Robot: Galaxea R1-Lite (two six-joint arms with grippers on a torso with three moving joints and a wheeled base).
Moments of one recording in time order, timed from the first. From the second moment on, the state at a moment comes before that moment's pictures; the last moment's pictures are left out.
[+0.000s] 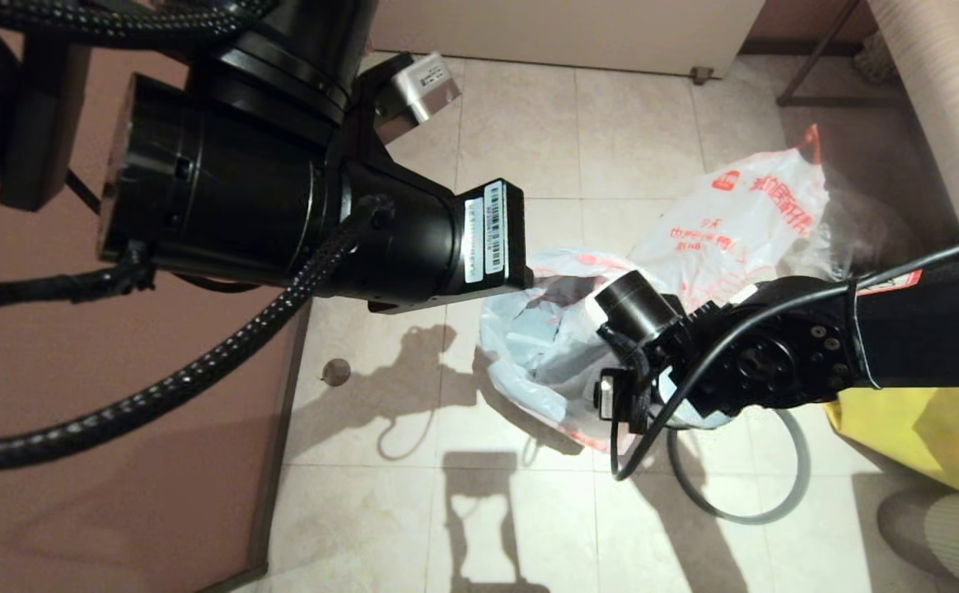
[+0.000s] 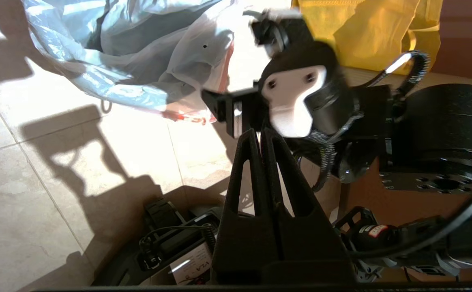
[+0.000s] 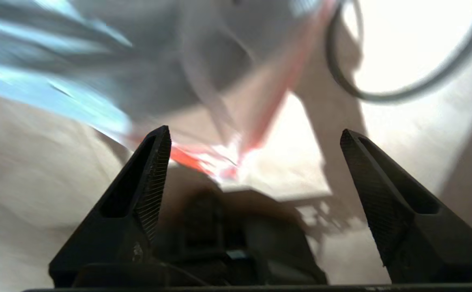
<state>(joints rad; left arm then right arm) -0.90 1.65 -1.69 0.54 0.10 -0.47 0.71 1.99 -1.47 0.41 -0.52 0.69</state>
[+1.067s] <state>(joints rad) -0.92 1.70 -1.68 0.43 0.21 -0.47 0.28 1.77 -0.97 0.25 -0.48 0.52</state>
